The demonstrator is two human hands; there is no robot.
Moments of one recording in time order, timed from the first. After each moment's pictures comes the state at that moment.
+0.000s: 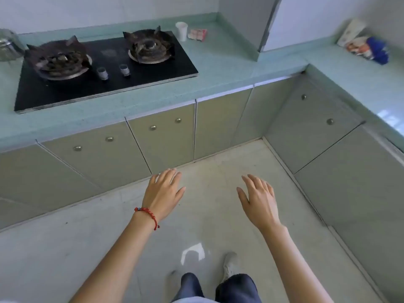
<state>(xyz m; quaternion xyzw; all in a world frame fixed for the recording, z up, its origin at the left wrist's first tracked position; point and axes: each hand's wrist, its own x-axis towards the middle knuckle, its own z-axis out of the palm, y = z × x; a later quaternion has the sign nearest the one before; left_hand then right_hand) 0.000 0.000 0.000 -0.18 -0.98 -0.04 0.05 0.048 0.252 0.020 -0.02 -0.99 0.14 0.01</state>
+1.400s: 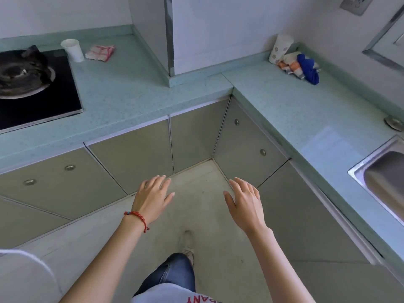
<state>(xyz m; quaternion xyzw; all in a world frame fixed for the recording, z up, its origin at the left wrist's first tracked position) -0.226 0.376 -0.021 -0.22 -0.97 -0.04 -0.04 -0.152 0.615 0.014 -0.10 -0.98 0.18 -0.02</state>
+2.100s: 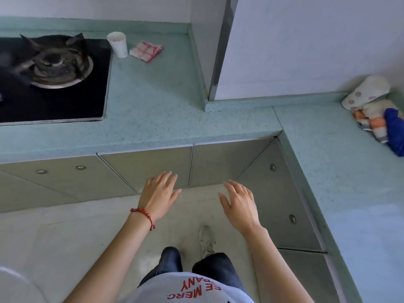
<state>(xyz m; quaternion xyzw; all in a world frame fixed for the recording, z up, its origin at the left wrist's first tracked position) -0.390 0.407 -0.035 -0.04 -0.99 -0.11 -0.04 -0.397 0.637 -0.002 0.08 -0.97 0.18 -0.12</state>
